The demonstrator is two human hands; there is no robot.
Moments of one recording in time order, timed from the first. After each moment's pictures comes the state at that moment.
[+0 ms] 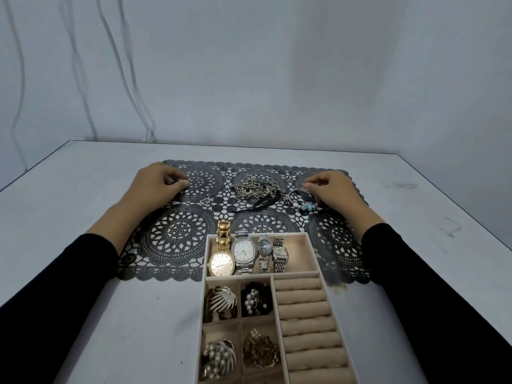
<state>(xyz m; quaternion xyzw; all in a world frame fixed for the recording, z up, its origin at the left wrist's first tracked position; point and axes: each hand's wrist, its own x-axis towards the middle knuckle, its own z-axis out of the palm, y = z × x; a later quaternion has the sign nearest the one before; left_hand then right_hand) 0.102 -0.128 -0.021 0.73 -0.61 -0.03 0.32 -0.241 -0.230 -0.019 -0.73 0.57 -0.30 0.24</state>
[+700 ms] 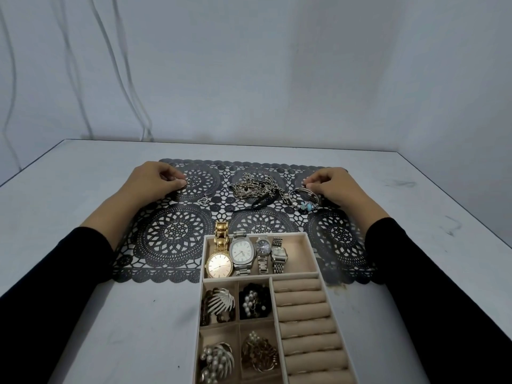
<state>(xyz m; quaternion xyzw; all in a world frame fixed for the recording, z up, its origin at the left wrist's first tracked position) 0.109 -0.138 -0.018 0.75 -0.57 -0.13 0.32 -0.248 -0.243 -0.021 -0.72 0.55 -0.30 0.31</state>
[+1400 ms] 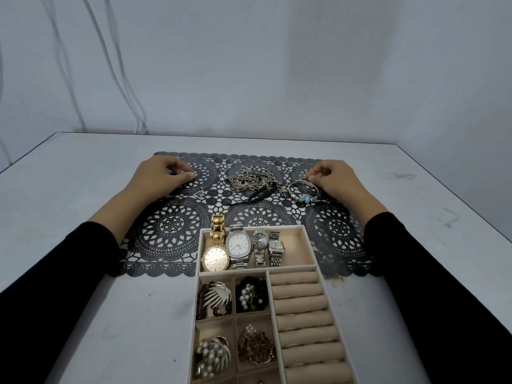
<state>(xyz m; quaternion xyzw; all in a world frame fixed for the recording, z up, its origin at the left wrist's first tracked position) 0.091 -0.145 -0.024 0.73 -0.58 -0.11 0.34 -0.252 -0.249 -0.028 -0.71 0.57 -0.31 0.26</state>
